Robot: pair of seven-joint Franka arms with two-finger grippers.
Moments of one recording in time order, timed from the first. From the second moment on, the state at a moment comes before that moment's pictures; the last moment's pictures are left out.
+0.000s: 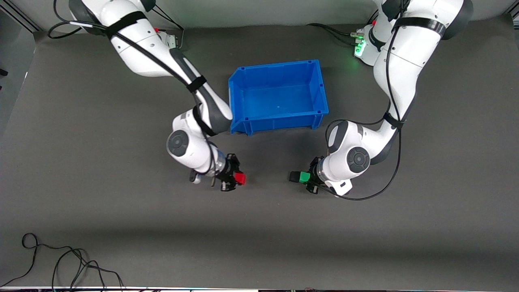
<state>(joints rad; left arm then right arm) -0.24 0.77 -0.25 -1.64 -0.16 2.44 -1.65 0.55 0.72 0.02 -1.59 0.39 2.52 2.00</state>
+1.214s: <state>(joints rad) -0.25 0.79 -0.25 -1.62 -0.15 2.47 -1.66 0.74 0.94 -0.01 -1.35 0.24 2.61 2.41</state>
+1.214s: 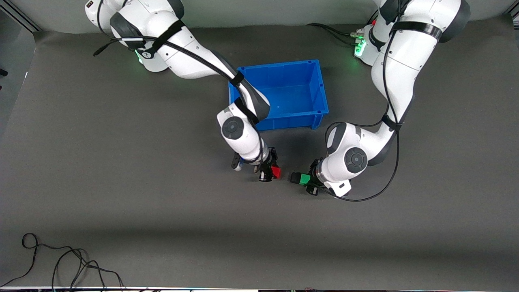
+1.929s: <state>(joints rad) -0.25 0.79 -0.24 -1.61 -0.15 2.47 -1.68 0.76 1.01 -0.01 -1.23 0.21 2.61 2.46</state>
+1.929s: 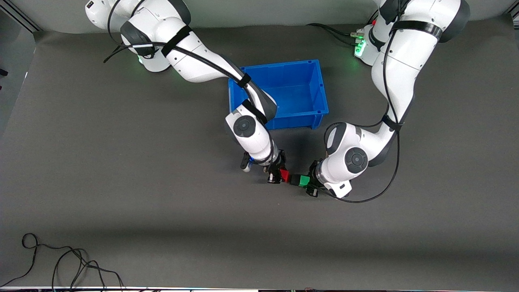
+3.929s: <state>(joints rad) -0.25 0.77 -0.23 -1.49 -0.09 2.27 -1.68 0.67 0.92 -0.04 -1.13 0.02 2.18 2.13</state>
